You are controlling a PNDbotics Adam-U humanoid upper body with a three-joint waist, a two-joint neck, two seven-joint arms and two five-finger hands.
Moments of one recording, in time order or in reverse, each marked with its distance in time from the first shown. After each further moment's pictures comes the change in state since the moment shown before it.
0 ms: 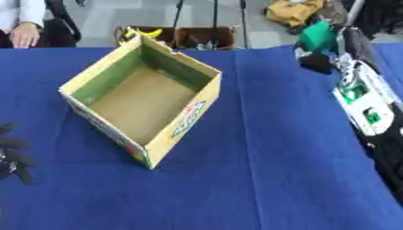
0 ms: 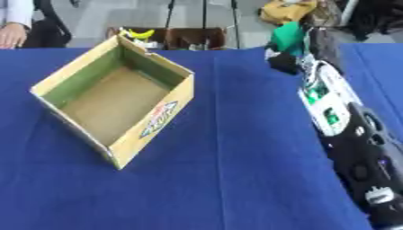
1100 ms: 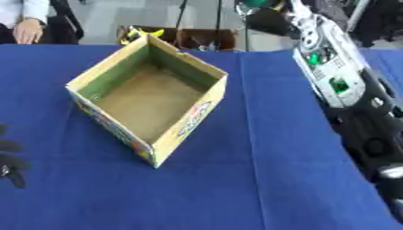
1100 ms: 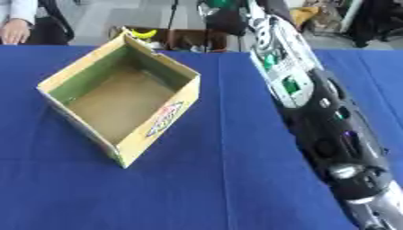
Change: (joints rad) left arm 0.000 0.001 -0.017 0.000 0.001 0.001 -0.012; right arm -0.162 0.144 0.114 -0.096 0.001 -0.038 0.103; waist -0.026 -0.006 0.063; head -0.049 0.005
